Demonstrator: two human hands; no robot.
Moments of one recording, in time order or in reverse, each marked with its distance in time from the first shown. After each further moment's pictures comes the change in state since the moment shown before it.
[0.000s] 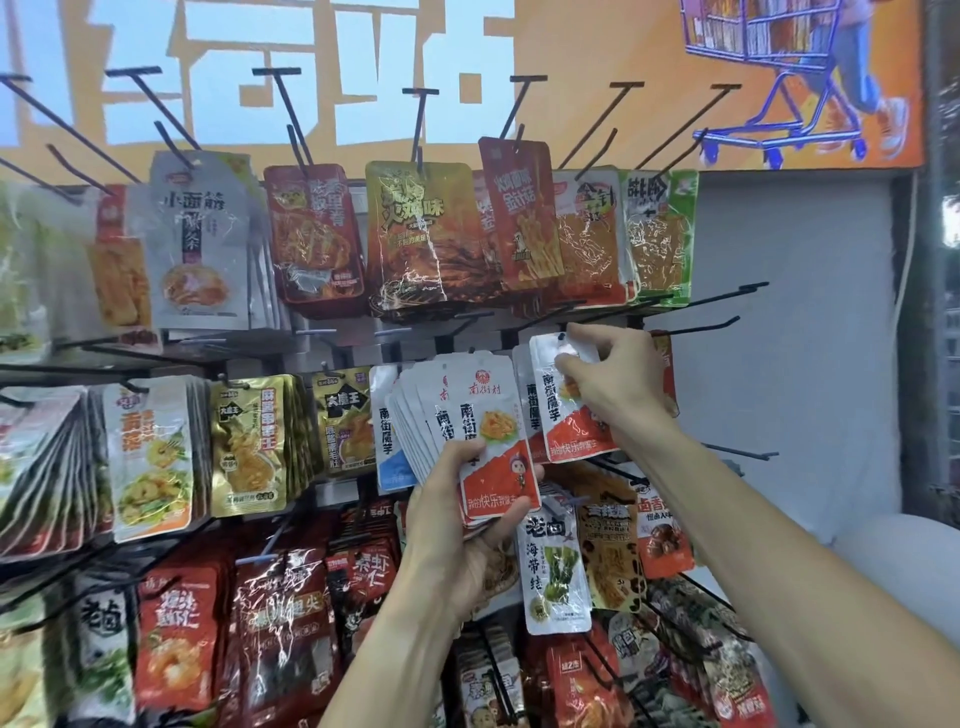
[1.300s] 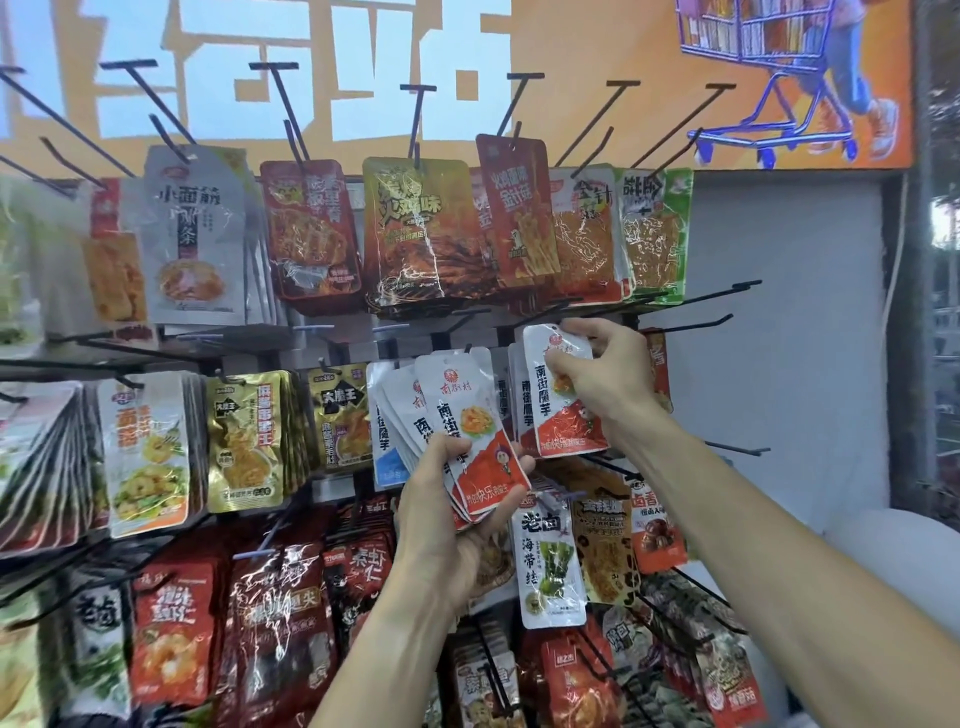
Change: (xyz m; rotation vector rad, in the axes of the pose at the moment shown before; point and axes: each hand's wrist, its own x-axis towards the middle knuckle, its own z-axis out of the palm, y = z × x) left_hand -0.003 0.003 0.002 -0.086 0.002 -0.008; right_hand 0.000 -0.002 0.004 0.183 -0.018 0.103
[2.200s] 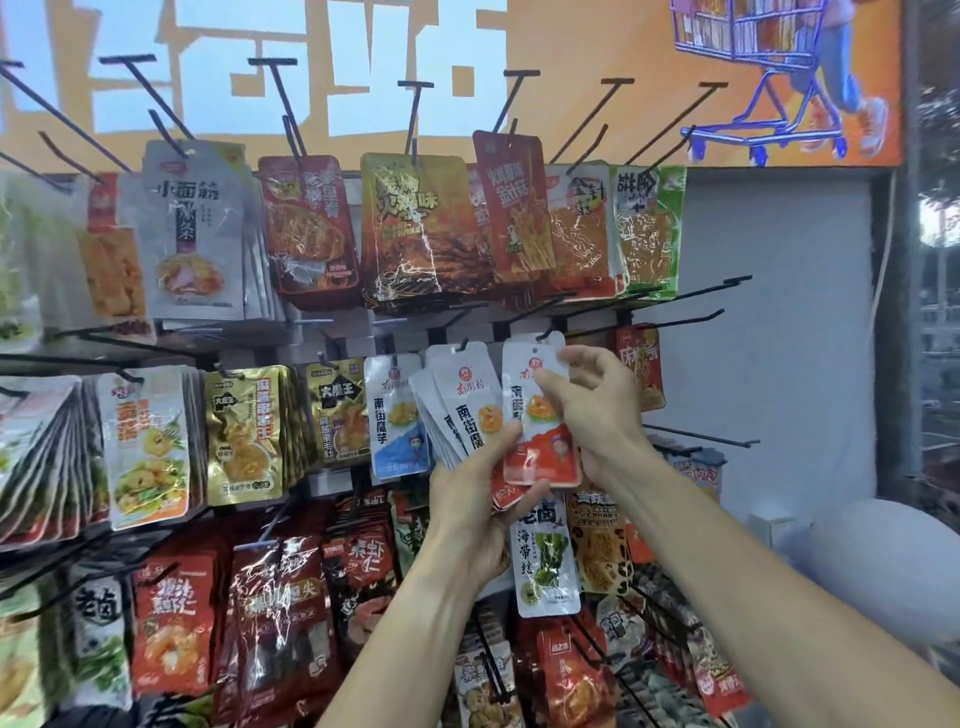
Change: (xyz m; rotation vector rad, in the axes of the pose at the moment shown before) left_hand 0.014 -0.017 0.013 0.137 0.076 0.000; right_hand -0.046 0.006 0.006 0.304 -0.007 0.164
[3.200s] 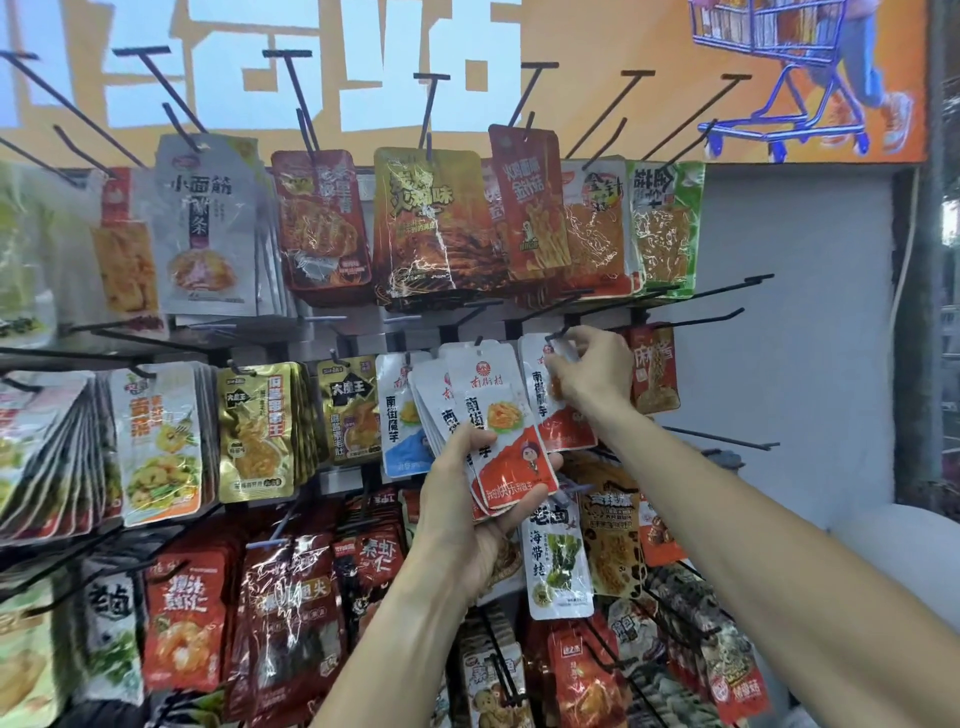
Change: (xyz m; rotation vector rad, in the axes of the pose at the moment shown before) left_hand -0.009 0.016 -0.017 -0.086 -0.150 -0.082; right_hand 0.067 0.013 0.017 -0.685 0.087 -0.196
